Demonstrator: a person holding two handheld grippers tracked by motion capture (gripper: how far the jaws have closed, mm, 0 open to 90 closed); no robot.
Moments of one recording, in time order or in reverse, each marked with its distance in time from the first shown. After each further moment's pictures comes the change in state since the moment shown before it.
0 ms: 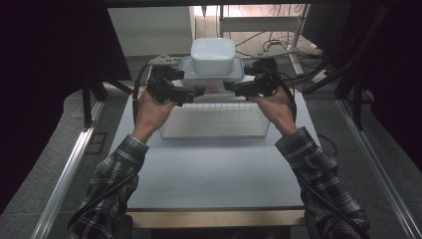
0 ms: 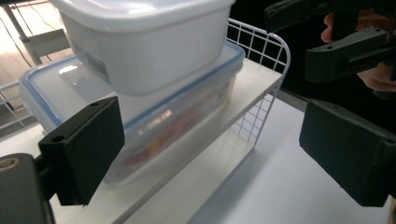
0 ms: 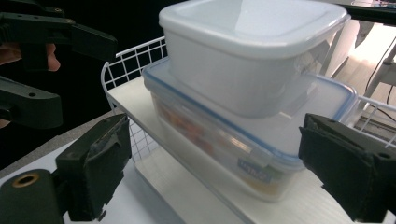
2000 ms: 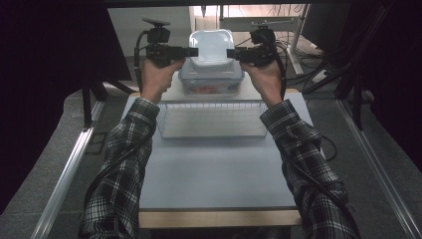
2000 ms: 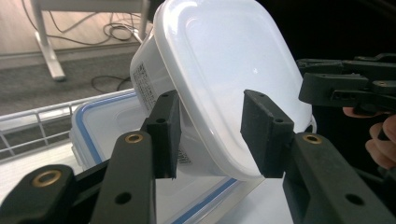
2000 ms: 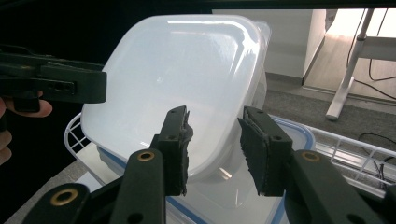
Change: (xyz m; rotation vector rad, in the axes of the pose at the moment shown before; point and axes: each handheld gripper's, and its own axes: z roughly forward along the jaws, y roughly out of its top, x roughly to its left) left arm 0.068 0.062 0.027 -0.001 0.004 -0.345; right arm -0.034 0.053 0.029 0.000 -0.087 0.189
